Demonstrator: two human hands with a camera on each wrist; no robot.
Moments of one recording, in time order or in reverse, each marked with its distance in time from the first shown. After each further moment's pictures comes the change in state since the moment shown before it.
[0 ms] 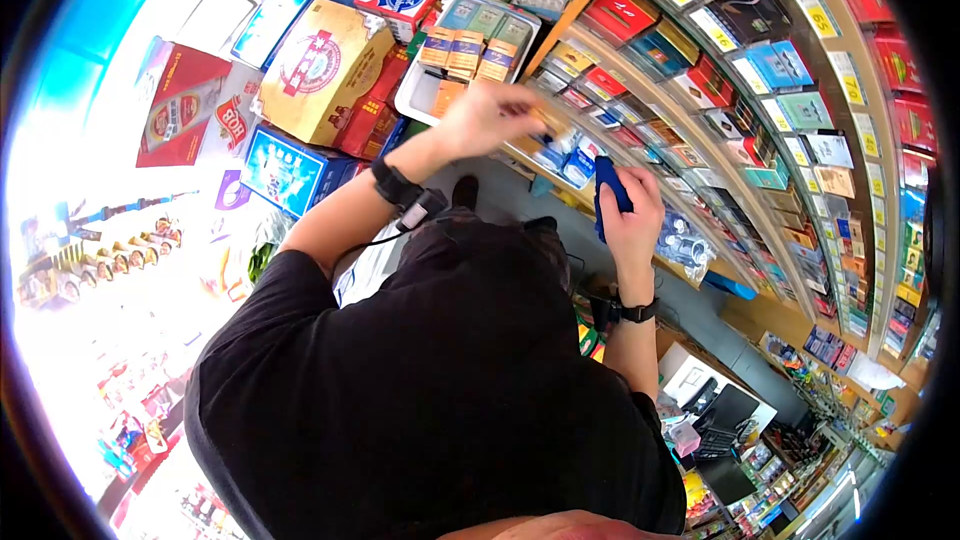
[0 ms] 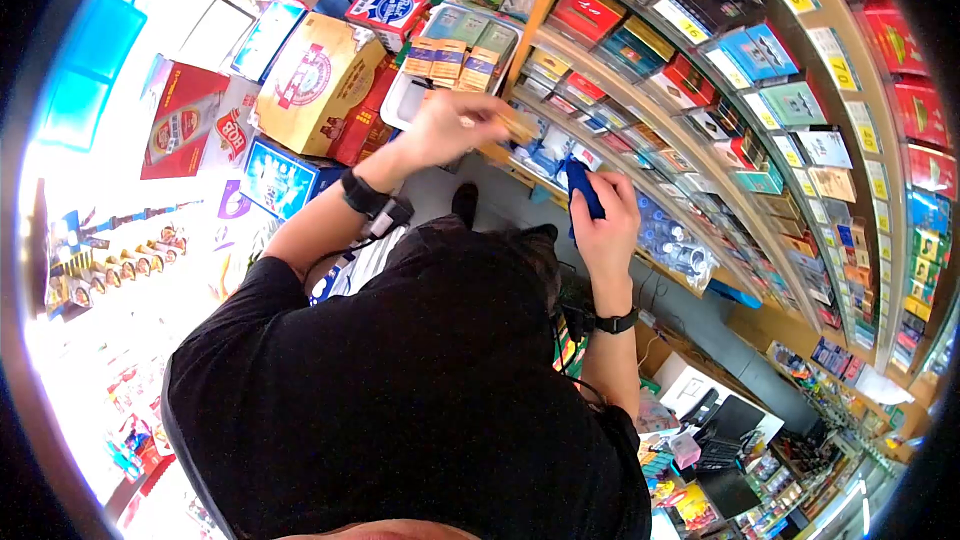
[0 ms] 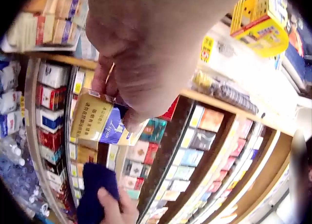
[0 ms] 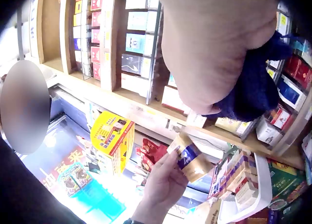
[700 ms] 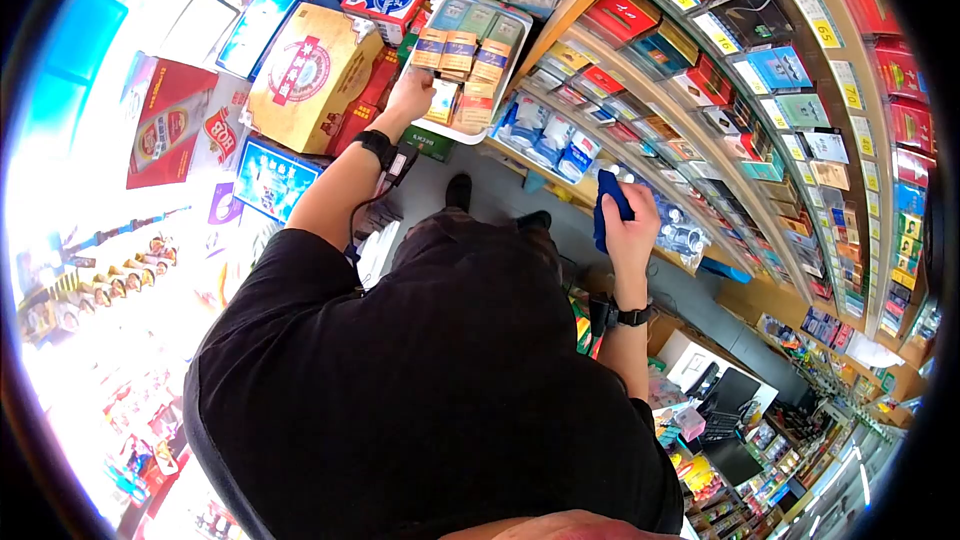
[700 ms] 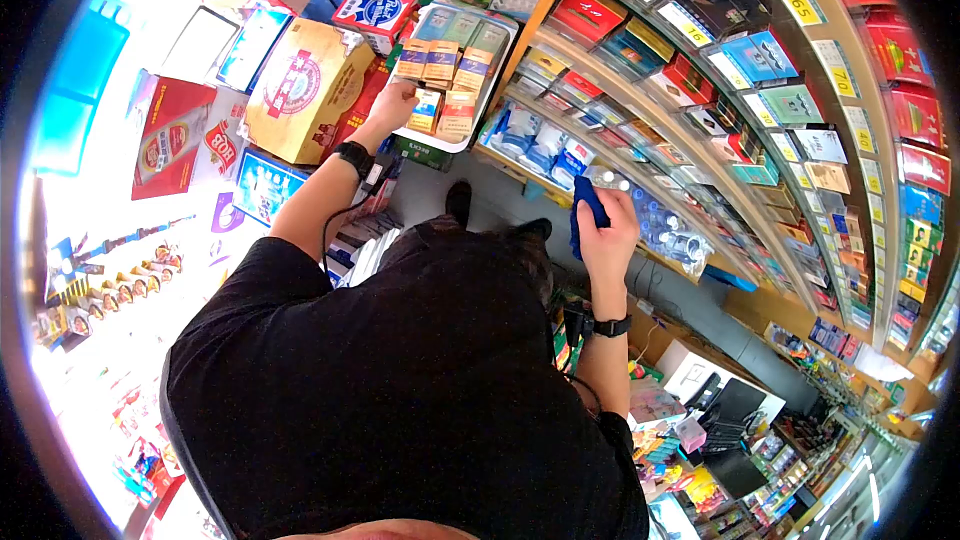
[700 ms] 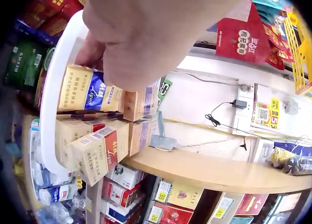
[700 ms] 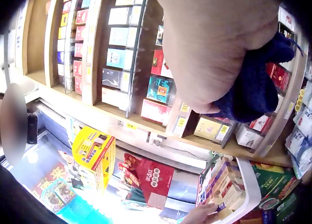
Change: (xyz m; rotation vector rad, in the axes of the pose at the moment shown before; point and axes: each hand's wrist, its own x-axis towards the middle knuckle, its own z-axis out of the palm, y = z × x) left_hand 0.005 -0.242 -0.056 0.453 0.206 -0.468; right_hand -0.027 0.015 0.009 0.021 0.049 0.184
